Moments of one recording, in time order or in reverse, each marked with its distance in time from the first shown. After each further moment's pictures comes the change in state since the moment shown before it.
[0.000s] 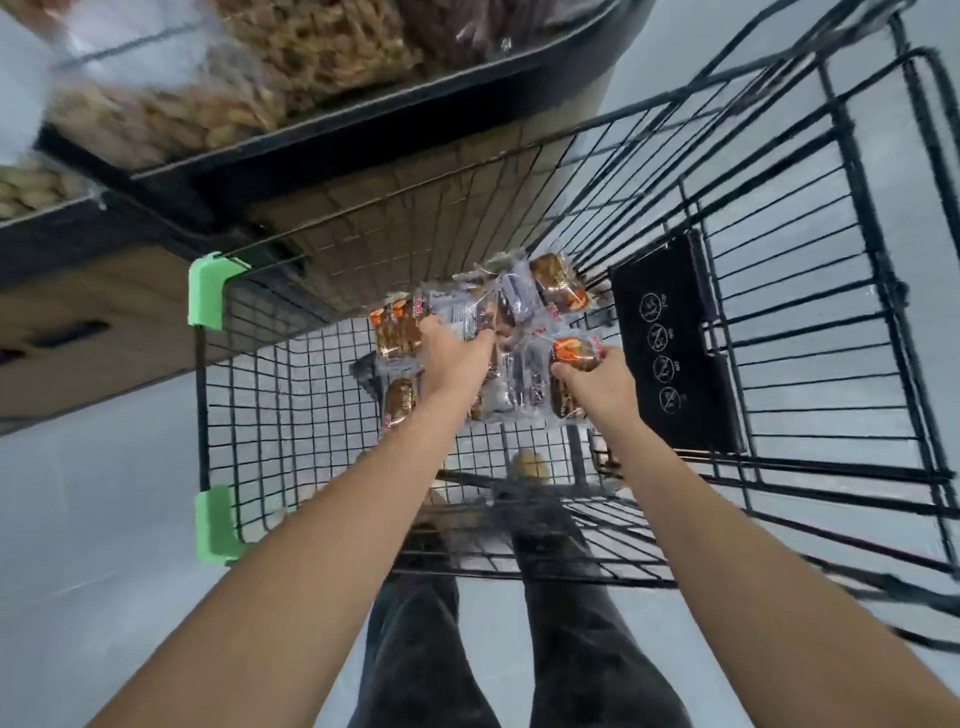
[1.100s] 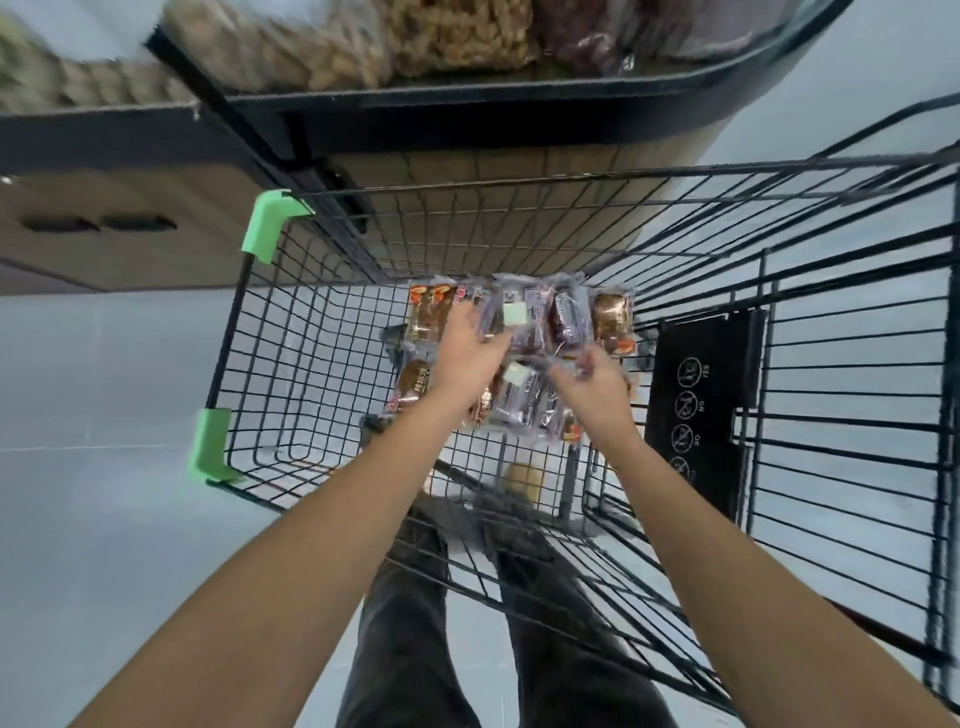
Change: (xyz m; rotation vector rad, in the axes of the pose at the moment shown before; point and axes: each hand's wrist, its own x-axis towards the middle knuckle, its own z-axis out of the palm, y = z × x) left_hand 0.001 0.011 -0.004 -0.165 0.026 0.064; right_hand 0.038 -0.022 0.014 -0.203 -0.272 -0.249
